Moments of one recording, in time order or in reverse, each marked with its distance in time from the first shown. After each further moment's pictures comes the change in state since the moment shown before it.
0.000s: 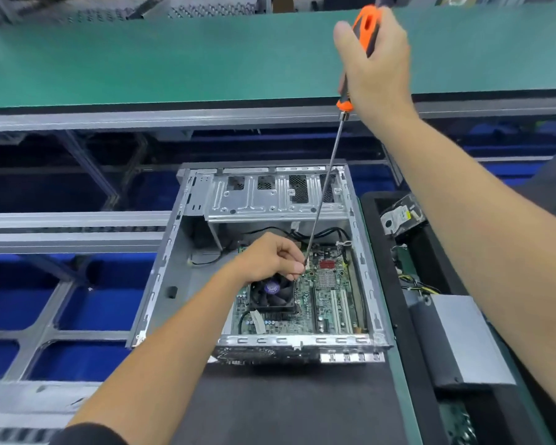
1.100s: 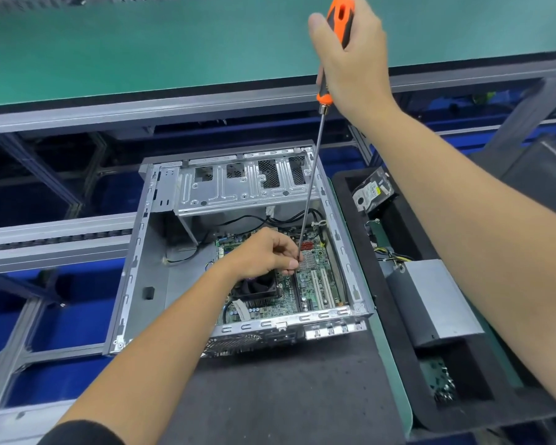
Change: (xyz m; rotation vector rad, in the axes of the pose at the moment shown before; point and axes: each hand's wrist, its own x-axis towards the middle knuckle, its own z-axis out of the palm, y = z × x) left_hand 0.004 0.008 0.028 0.177 -0.136 0.076; right_hand -0.022 0.004 -0.022 -0.058 0.041 0.025
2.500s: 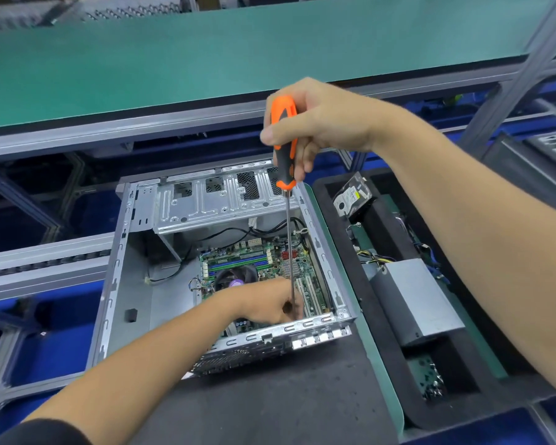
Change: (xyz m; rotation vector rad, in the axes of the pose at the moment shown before) left_hand 0.000 -0.001 0.043 0.571 -0.448 0.106; right_hand -0.013 -0.017 -0.043 0.089 -0.983 0.321
